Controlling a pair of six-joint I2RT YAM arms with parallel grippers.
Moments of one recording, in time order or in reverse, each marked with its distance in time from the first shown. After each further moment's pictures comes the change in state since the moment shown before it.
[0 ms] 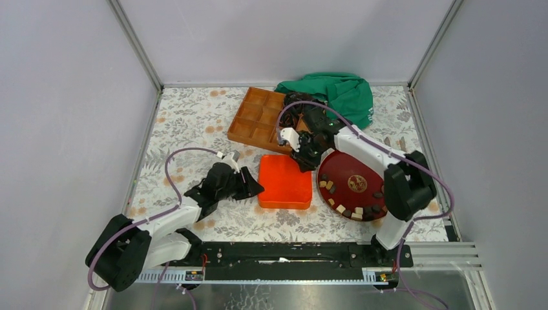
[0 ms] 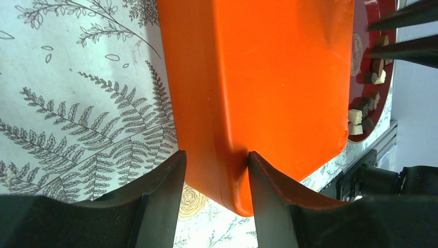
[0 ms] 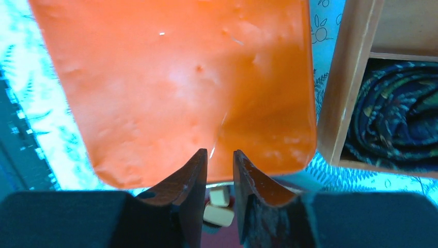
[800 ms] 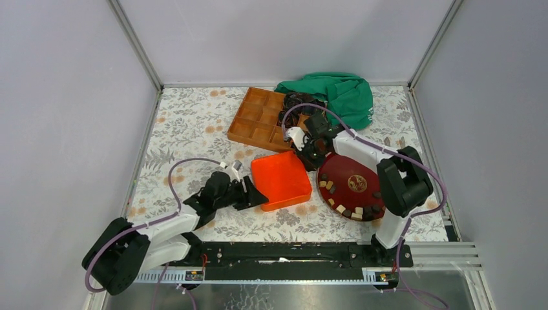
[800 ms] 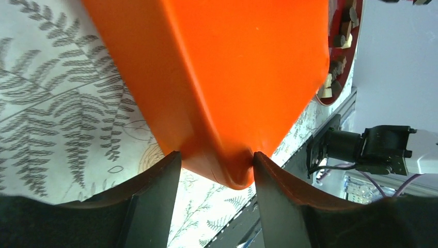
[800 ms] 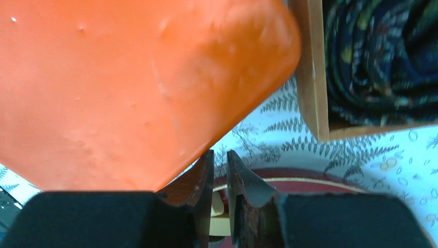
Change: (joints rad) left arm -0.040 -0.064 -0.121 0.095 0.133 -0.121; right arm -0.036 -0.005 -0.126 0.147 0.154 0.256
